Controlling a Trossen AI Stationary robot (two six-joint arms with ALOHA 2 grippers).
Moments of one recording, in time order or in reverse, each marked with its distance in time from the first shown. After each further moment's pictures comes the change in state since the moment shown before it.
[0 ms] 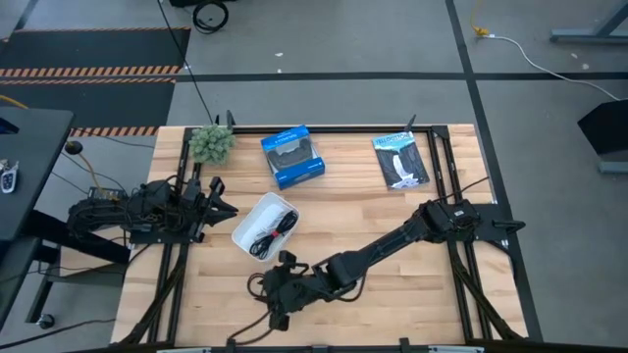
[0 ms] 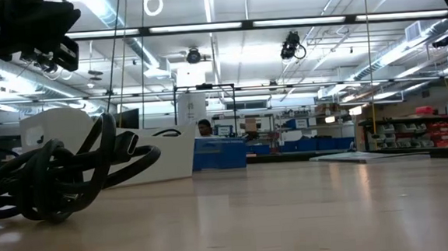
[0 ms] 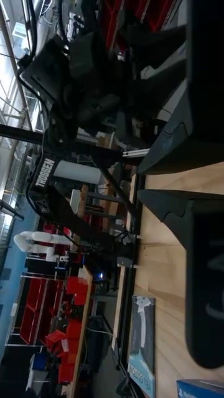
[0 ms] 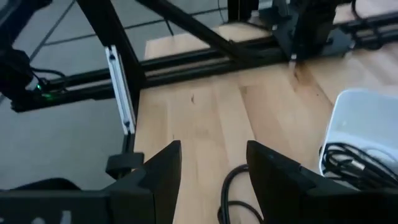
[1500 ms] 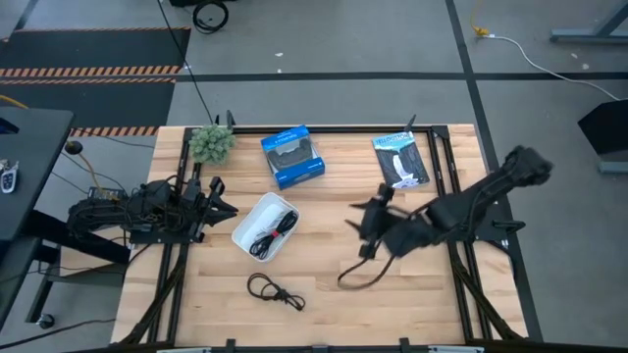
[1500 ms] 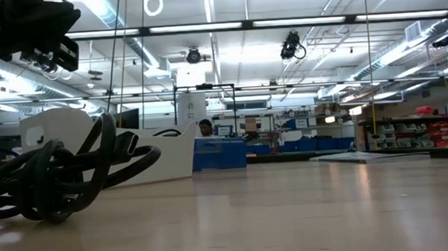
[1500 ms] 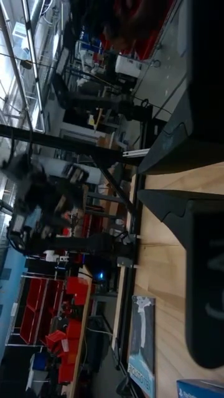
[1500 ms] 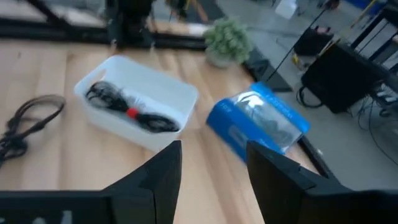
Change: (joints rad) left arm 0.000 0.000 0.000 0.000 0.000 0.000; right arm 0.021 -0.967 -0.954 -0.146 0.459 -0.178
